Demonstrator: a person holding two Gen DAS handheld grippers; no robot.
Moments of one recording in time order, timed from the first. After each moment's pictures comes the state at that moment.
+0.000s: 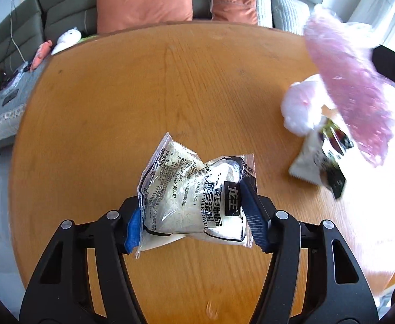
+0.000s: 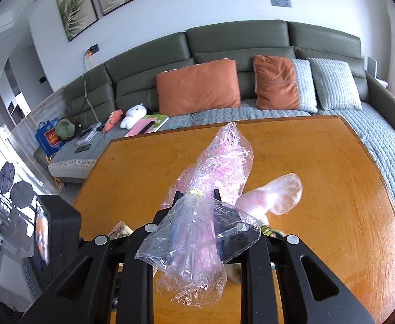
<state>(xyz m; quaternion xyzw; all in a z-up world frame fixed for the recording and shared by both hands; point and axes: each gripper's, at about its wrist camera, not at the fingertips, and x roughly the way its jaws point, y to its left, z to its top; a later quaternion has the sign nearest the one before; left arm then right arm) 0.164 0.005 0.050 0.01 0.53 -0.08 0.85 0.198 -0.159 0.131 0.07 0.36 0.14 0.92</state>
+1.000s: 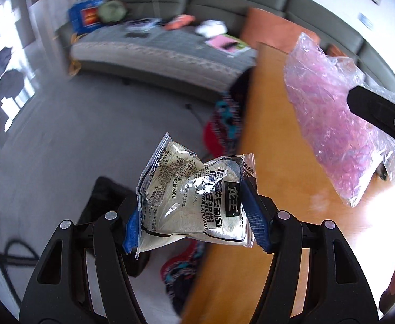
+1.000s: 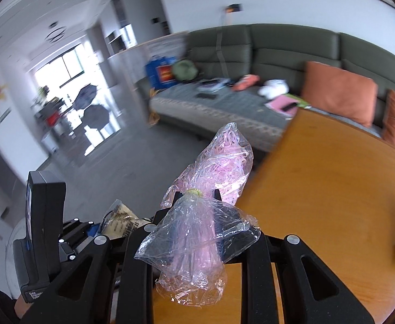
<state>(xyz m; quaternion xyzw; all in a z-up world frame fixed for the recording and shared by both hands) -0.072 0.297 0.081 -0.15 0.47 0.16 0.85 0.026 0.185 0.148 -0.06 0.37 0.43 0.82</state>
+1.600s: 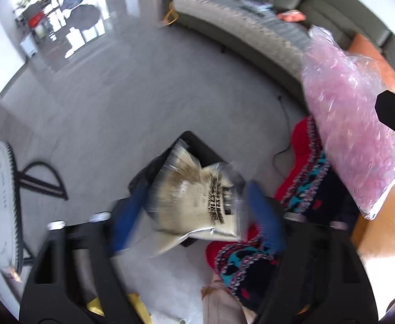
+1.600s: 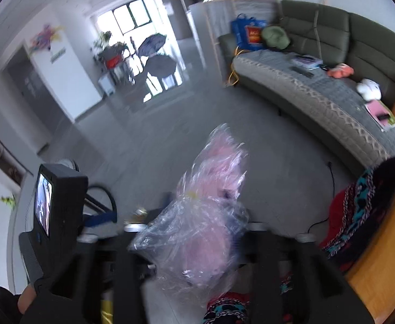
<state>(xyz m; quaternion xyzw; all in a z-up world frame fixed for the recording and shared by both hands) -0.197 0.453 0.029 -0.25 0.50 0.34 0.75 -0.065 0.375 0.113 -0.16 0.40 0.55 0.72</state>
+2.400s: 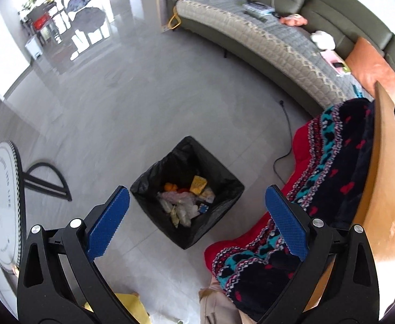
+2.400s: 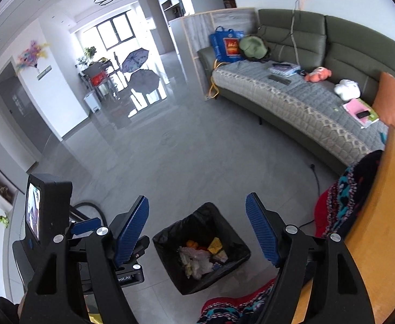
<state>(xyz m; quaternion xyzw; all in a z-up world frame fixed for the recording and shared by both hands) -0.188 0.438 0.051 -0.24 0.49 0.34 0.77 -0.041 0.315 0.136 -0.11 0.39 0.52 0.76</state>
